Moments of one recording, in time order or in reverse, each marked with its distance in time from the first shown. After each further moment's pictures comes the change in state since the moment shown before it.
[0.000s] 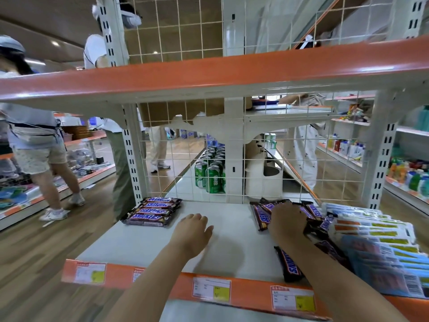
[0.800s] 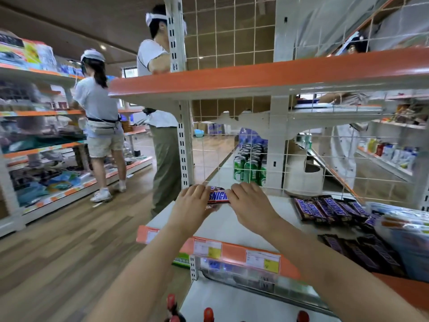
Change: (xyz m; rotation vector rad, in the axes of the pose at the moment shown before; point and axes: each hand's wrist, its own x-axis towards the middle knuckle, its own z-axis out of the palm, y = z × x) left_hand -0.075 -0.091 -0.054 0.265 0.459 0.072; right_hand -0.071 -0.135 -0.049 0.068 0.796 -0.909
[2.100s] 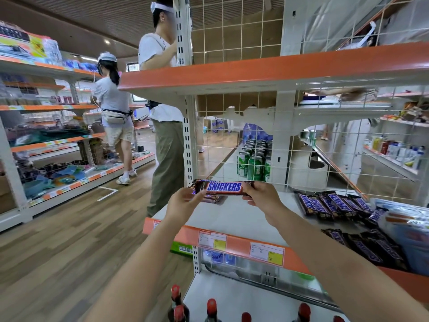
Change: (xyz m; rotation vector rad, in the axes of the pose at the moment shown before) left_hand -0.019 -0.013 -0.003 -1.080 -0.120 -0.942; right_hand 0.007 0.001 -0.016 1.519 -0.252 1.154
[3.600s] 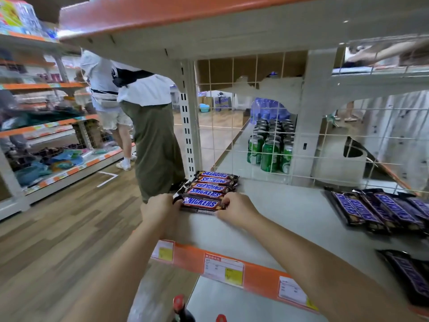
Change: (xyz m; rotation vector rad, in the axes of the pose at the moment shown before) left_hand 0.103 -0.069 -0.006 0.979 -0.030 -0.054; right_hand 0.086 0.060 0.085 -0.747 -0.192 0.000
